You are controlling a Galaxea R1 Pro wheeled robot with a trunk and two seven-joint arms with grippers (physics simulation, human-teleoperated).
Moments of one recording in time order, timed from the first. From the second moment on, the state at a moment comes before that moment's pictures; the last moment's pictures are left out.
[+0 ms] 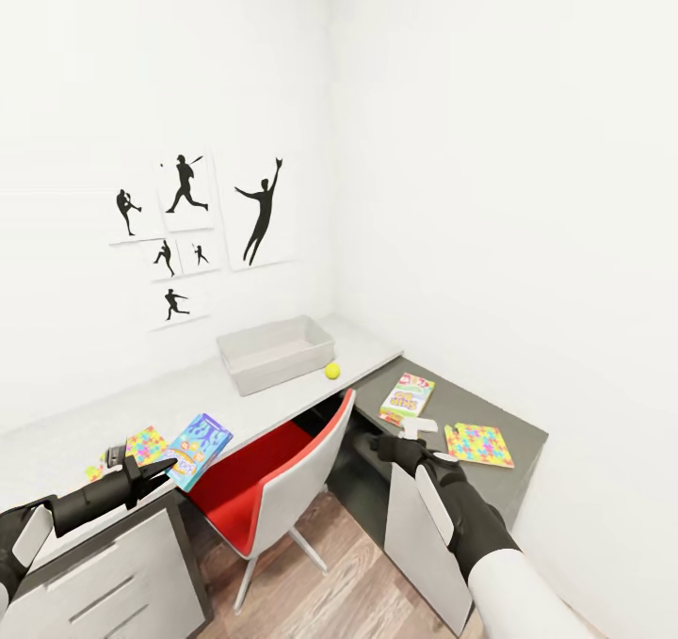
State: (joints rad) left arm -0.62 0.38 0.47 -0.47 0.29 0.81 -1.10; right arm -0.62 0.14 0.04 -0.79 -0.17 0.35 0.06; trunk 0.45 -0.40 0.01
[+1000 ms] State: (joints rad) left arm -0.62 0.38 0.47 -0.47 0.29 0.81 -1.11; right arm -0.62 0.14 0.04 -0.79 -0.16 0.35 0.06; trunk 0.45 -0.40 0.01
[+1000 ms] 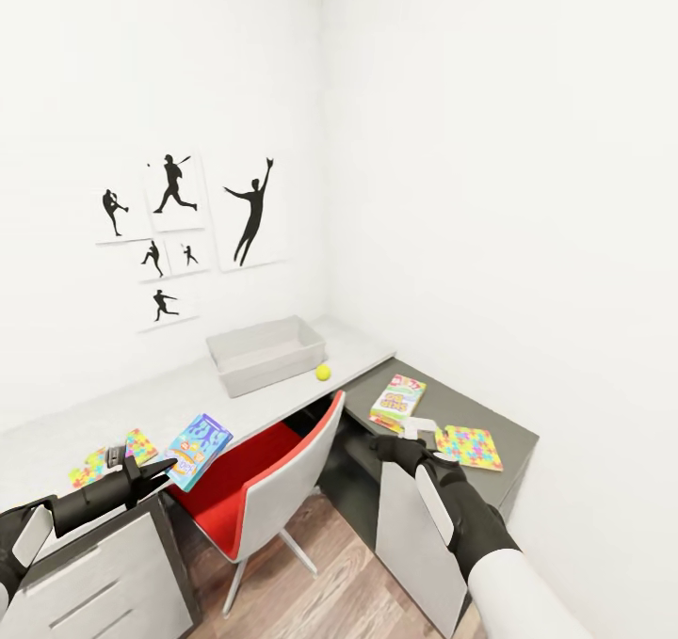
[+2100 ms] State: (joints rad) left arm -0.62 0.38 0.47 -0.47 0.29 0.81 -1.10; right arm -0.62 0.14 0.04 -0.79 -0.17 0.35 0.06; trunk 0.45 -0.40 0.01
